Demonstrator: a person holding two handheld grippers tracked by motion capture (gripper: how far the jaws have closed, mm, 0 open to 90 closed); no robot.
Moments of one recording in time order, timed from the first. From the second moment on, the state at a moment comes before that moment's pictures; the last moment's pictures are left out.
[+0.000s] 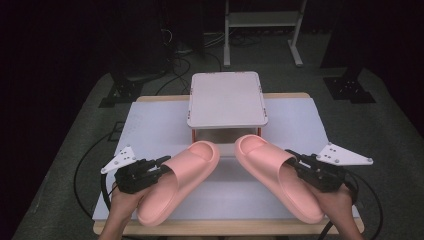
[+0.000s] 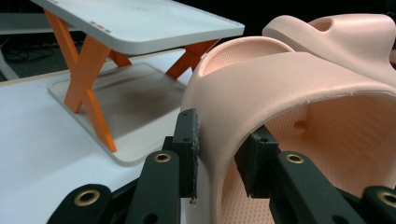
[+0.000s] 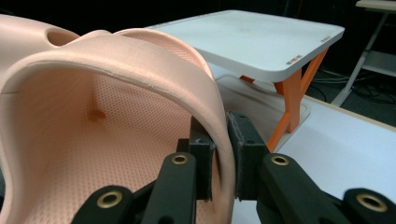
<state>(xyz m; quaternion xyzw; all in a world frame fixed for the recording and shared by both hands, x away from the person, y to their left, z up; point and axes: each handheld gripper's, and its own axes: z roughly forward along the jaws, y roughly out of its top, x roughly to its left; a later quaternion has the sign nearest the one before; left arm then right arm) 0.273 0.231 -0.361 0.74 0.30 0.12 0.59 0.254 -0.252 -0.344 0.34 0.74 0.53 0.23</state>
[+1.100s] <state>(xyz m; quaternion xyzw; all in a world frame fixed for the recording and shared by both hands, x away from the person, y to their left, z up) 0.326 0.221 -0.303 0.74 0.32 0.15 0.57 0.296 -0.252 -0.297 0.35 0.73 0.53 0.25</state>
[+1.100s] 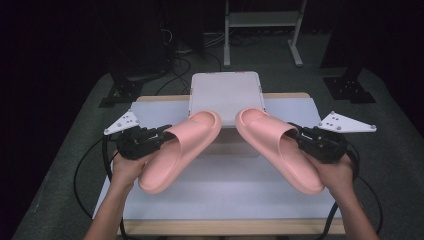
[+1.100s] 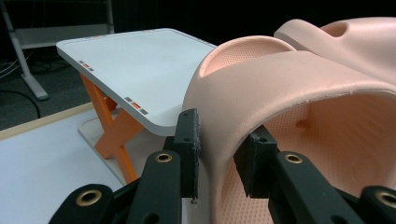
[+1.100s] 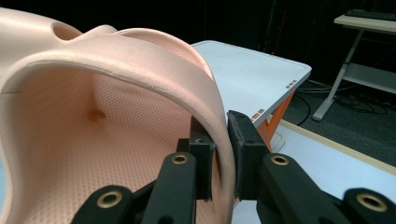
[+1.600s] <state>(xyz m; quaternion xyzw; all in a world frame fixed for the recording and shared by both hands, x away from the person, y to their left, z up) 0.343 0.223 -0.302 0.74 0.33 0.16 0.57 0.318 -0.249 -0.296 0.36 0.73 0.52 0.25</state>
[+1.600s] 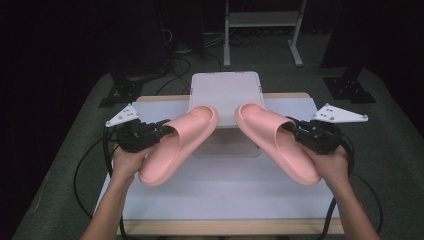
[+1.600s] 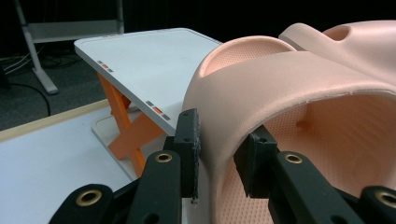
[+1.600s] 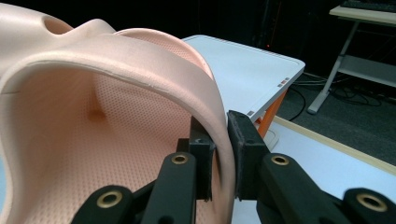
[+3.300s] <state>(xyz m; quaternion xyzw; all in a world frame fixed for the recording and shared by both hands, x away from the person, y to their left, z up) 0.404 0.202 -0.288 0.74 0.36 0.15 0.55 0.371 -0.246 -0.289 0.40 0.73 0.50 0.25</state>
